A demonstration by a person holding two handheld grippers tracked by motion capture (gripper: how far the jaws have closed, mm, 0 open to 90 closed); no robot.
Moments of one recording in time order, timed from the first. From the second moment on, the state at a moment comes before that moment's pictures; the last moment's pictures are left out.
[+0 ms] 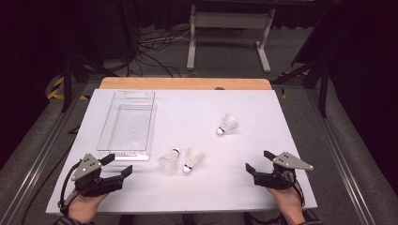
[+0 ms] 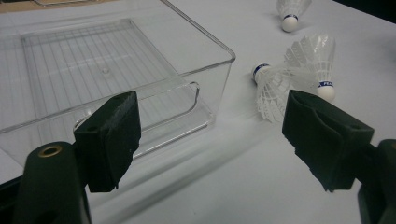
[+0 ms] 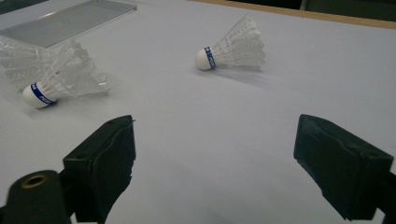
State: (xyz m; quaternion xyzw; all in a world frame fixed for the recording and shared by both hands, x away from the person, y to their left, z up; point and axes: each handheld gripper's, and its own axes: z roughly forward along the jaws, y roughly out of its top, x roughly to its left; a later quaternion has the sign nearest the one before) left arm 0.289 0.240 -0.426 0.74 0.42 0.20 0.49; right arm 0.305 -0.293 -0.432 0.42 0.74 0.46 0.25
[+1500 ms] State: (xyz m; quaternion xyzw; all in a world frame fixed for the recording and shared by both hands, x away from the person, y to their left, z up) left arm 0.299 0.192 -0.419 0.77 0.38 0.16 0.49; right arm 0.307 -0.290 -0.434 0.42 0.75 0.45 0.24
